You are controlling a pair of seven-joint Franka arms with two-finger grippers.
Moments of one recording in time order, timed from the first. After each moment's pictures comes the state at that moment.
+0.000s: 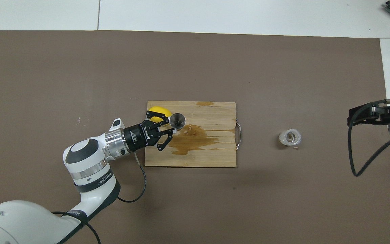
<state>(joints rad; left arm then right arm) -0.09 0.29 -0.28 -2.28 -2.09 1.99 -0.38 -0.06 -0.04 0.07 -1.60 -0.02 1.49 0.15</state>
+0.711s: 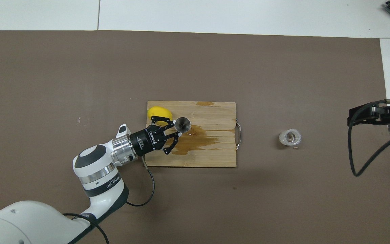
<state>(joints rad) -0.13 0.31 -0.28 -2.30 -2.20 1.99 -0.27 -0.06 -0.04 0.07 -1.60 -0.02 1.49 0.15</state>
